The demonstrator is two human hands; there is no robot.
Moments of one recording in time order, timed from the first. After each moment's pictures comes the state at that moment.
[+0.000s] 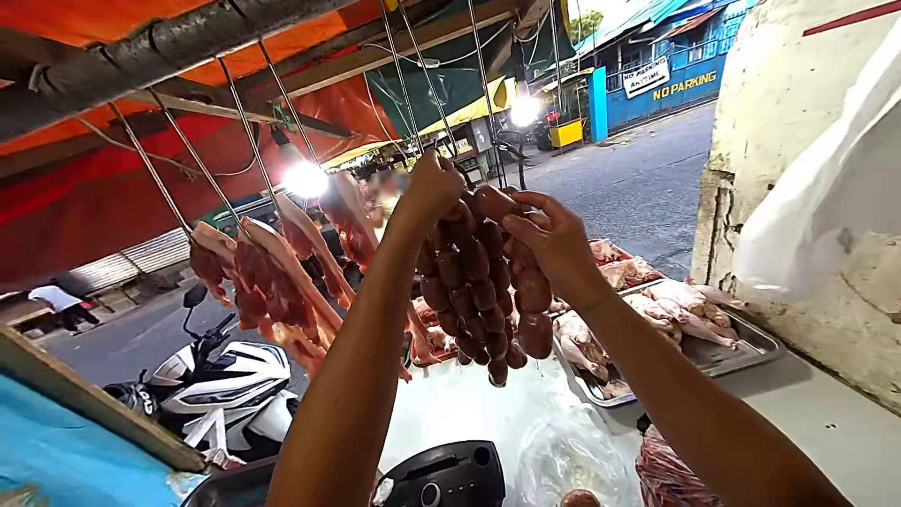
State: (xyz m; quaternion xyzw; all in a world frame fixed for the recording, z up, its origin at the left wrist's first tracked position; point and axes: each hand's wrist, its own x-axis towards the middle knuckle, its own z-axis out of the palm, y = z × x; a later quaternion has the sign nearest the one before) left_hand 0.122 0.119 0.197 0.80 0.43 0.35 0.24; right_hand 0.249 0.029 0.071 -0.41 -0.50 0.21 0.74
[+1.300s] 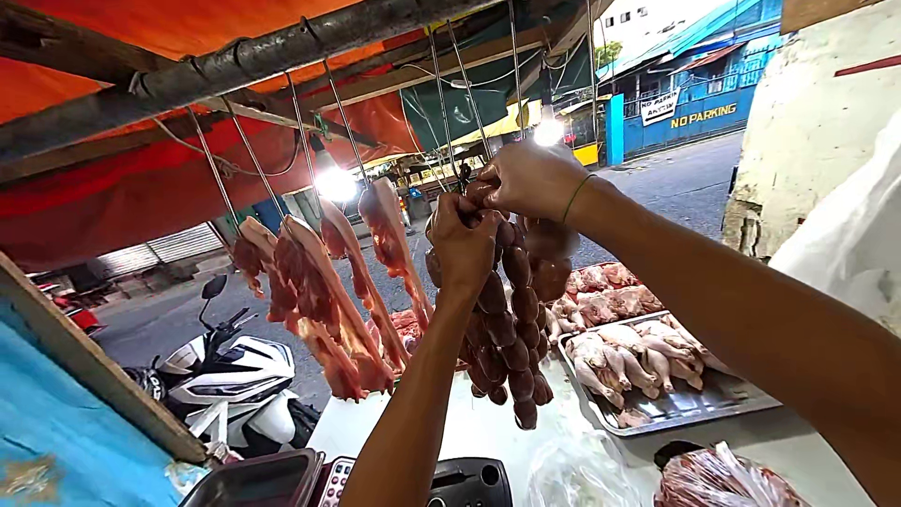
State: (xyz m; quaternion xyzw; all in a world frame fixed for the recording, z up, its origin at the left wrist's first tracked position) left_hand 0.102 0.107 0.114 0.72 0.27 0.63 0.14; right_hand 0.221 0.041 0.221 -0.68 -0.69 -0.16 0.20
